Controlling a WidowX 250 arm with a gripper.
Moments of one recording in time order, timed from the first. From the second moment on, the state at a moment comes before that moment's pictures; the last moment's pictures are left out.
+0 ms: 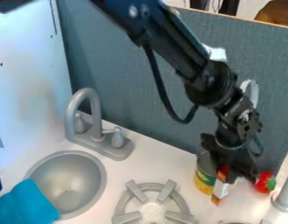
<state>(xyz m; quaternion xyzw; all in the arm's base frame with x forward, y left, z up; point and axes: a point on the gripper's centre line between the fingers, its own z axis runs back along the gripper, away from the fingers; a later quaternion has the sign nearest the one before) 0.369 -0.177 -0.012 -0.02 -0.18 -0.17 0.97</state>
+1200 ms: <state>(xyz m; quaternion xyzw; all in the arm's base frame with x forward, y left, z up) 0.315 0.007 0.079 0.01 -0.25 0.09 0.96</state>
